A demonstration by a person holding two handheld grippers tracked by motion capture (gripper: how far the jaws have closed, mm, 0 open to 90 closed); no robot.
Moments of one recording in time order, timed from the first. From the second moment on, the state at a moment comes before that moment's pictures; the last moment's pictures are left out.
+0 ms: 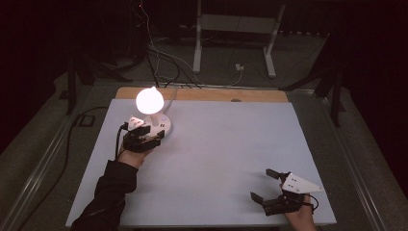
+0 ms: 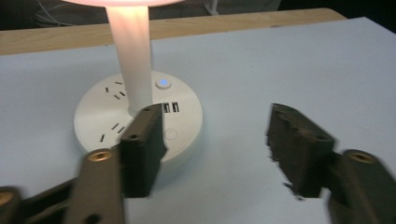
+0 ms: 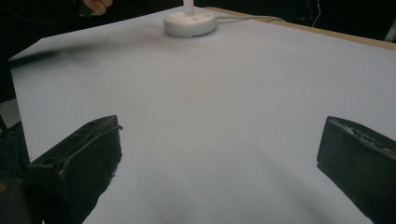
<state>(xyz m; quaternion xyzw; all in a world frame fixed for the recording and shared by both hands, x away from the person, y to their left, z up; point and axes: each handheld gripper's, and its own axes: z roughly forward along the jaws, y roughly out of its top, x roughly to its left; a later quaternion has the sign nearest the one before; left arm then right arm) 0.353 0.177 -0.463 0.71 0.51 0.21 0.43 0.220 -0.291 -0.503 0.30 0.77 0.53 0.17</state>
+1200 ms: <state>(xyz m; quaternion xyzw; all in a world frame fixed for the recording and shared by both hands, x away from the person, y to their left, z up) 0.305 0.220 -0.469 0.76 0.48 0.17 0.41 0.221 -0.290 -0.504 0.30 0.77 0.53 0.17</state>
